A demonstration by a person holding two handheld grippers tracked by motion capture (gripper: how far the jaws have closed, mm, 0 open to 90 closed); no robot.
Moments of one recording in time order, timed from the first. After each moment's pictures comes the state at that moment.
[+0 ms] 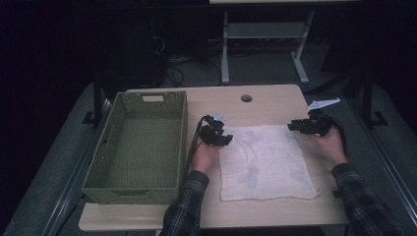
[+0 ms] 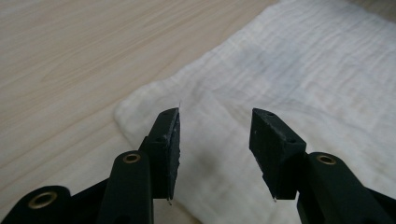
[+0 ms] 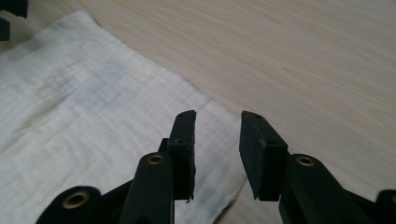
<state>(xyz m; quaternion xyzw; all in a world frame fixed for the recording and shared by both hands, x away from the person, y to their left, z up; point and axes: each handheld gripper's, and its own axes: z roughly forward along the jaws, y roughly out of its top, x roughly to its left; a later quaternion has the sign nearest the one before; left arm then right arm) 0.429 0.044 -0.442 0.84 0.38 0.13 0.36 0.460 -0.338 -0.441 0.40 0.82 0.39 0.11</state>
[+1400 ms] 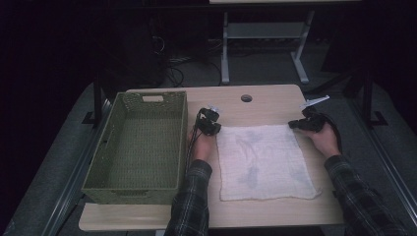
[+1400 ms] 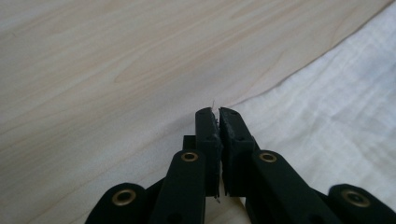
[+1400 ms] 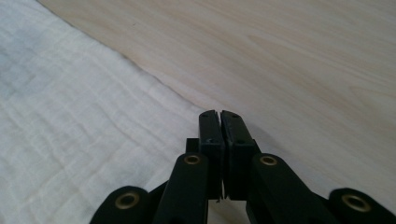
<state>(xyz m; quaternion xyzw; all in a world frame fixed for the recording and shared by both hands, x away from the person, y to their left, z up) 0.476 0.051 -0.460 0.82 0.43 0.17 0.33 0.494 -0.340 -0.466 0.43 0.83 0.33 0.11</state>
